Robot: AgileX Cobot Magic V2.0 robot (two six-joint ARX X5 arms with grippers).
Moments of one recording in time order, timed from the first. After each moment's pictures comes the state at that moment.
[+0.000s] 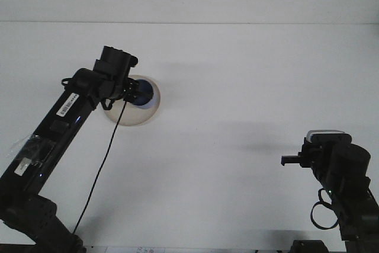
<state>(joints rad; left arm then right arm) -0.31 1.73 1.75 -0.87 -0.08 -0.01 0.00 0.73 0.86 -0.70 -0.05 0.03</state>
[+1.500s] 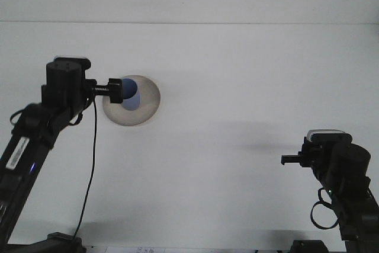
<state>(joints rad) -0.20 1.29 1.39 -0.56 -0.07 -0.10 0.00 0.73 0.86 -0.69 -0.05 0.04</state>
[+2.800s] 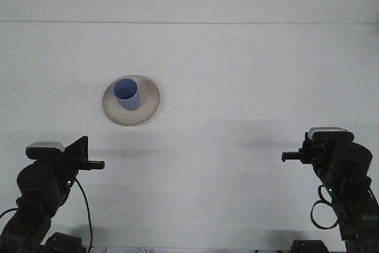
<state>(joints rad) -0.20 0.52 0.67 -0.36 -0.07 -0.20 0.00 0.73 0.86 -0.64 -0.05 0.04</state>
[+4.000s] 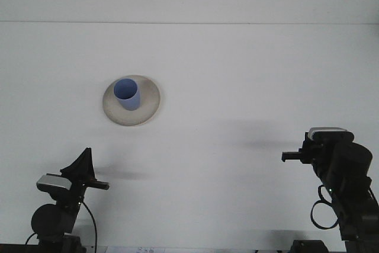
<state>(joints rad) -0.11 0.01 0.03 0.17 0.03 -0.10 0.00 0.73 0.86 -0.64 -0.05 0.04</state>
